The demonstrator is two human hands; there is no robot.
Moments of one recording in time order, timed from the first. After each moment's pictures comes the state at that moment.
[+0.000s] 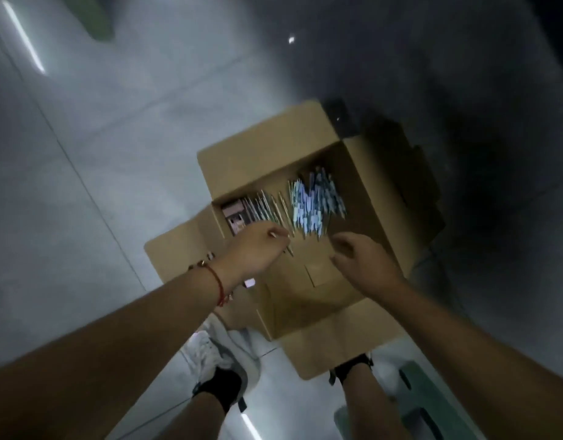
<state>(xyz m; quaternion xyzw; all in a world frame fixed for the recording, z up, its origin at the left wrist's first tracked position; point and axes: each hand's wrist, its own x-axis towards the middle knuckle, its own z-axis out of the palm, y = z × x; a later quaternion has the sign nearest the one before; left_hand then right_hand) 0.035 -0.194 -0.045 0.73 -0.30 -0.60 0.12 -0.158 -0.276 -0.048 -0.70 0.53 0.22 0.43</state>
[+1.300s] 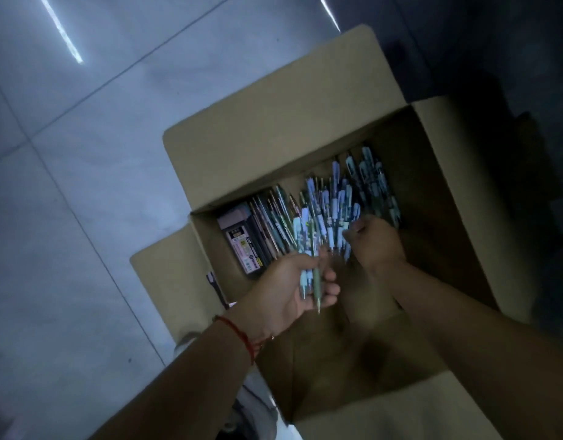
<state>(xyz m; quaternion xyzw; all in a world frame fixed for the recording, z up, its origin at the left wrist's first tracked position) -0.003 -0.202 -0.204 0.54 0.22 -0.72 0.36 -0.121 -0.308 -0.290 -0.62 0.63 0.17 0.44</state>
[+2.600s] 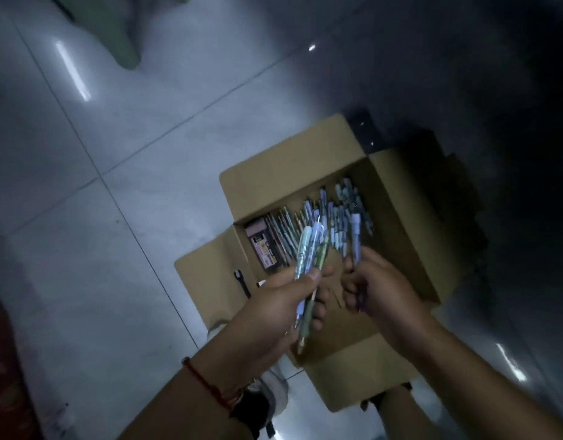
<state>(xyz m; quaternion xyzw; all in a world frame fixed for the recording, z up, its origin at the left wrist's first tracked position) 0.008 -0.173 0.013 0.56 0.10 -0.71 0.41 -0.124 -0.259 -0.021 -0.35 0.57 0.00 0.74</state>
